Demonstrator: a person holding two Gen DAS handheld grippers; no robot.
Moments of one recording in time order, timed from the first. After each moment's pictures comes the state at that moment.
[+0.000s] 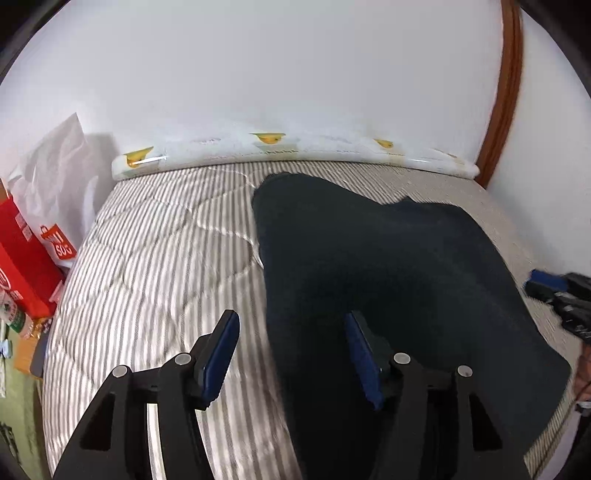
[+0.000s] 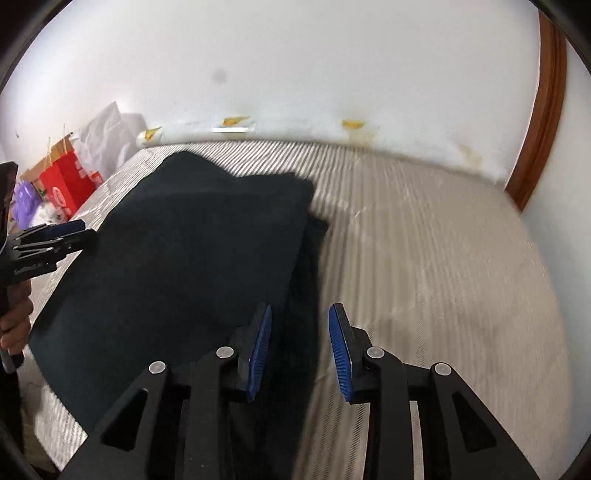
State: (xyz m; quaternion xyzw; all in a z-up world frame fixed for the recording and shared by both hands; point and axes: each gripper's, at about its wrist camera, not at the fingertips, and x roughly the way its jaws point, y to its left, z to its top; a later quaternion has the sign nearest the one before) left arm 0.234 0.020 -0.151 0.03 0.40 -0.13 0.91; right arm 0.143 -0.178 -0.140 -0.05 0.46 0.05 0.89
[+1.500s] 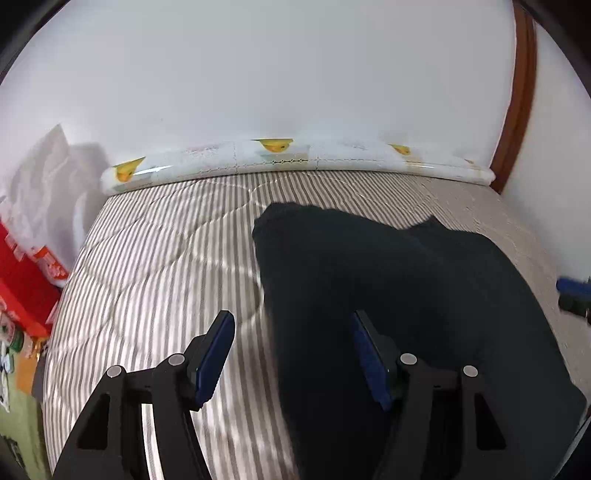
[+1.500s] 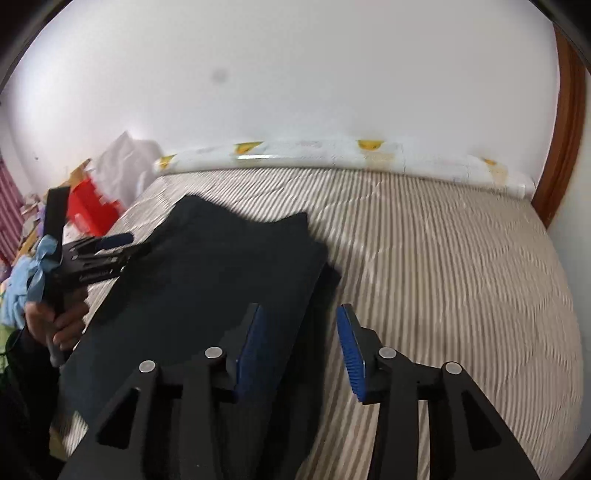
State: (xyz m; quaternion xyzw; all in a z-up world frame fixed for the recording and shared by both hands) left arm 0.267 0.017 -0.149 0.03 0.41 -0.12 0.90; right arm 0.173 -0.185 -0.123 0.02 0.47 0.12 0.88
